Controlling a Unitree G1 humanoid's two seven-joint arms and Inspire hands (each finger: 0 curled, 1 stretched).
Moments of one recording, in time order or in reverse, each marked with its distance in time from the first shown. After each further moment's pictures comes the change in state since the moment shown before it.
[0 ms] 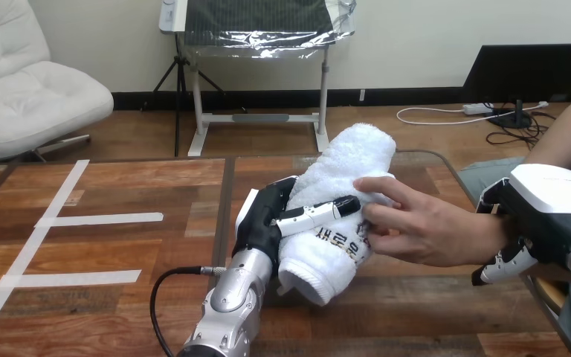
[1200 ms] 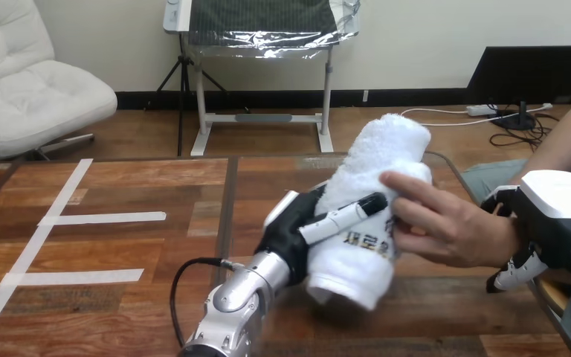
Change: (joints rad) left arm -0.001 0.001 -0.033 0.000 0.046 -0.008 -0.276; right arm 0.015 -0.003 0.000 0.000 -0.060 0.040 0.009
